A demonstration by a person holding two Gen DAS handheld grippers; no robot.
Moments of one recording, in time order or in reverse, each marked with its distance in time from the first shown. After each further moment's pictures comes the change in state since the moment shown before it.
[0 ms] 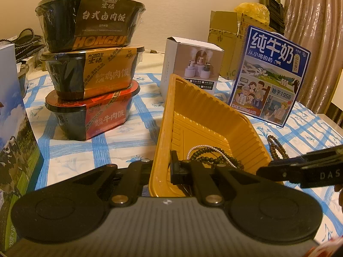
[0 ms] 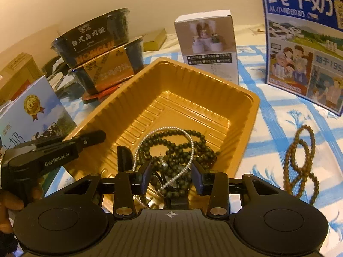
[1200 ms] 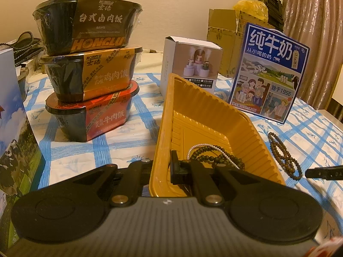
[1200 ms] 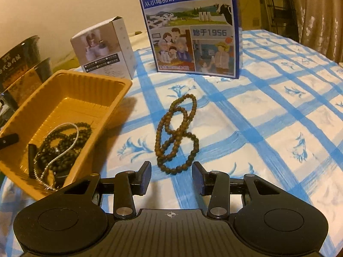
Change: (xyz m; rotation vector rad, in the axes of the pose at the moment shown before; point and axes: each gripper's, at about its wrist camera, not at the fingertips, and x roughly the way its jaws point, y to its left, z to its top) left arm -0.001 -0.003 -0.001 0.020 0.002 0.008; right arm -0.057 -0.110 -0.059 0.199 -0.082 -0.326
